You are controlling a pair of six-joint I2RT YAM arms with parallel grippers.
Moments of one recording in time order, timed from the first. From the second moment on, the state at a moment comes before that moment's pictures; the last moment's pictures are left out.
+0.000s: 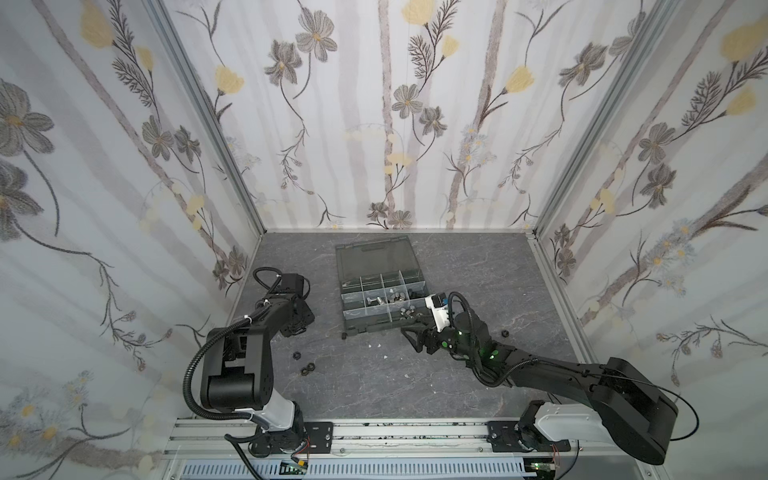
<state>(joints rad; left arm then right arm) 0.03 1.58 0.85 -0.53 -0.15 -0.59 0.84 1.28 0.47 0.48 -0.16 0.46</state>
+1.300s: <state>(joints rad) -0.04 1.60 0.89 -0.52 -0.17 -0.59 0.83 1.27 0.45 0.52 -0.18 0.47</state>
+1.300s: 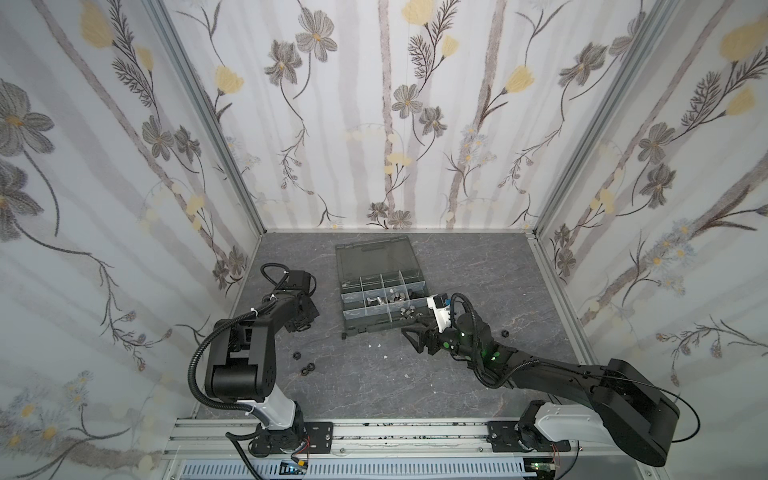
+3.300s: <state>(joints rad) -0.61 1.45 0.99 -0.49 -0.16 -0.68 0.55 1.21 0.53 0.10 -0.01 0.52</state>
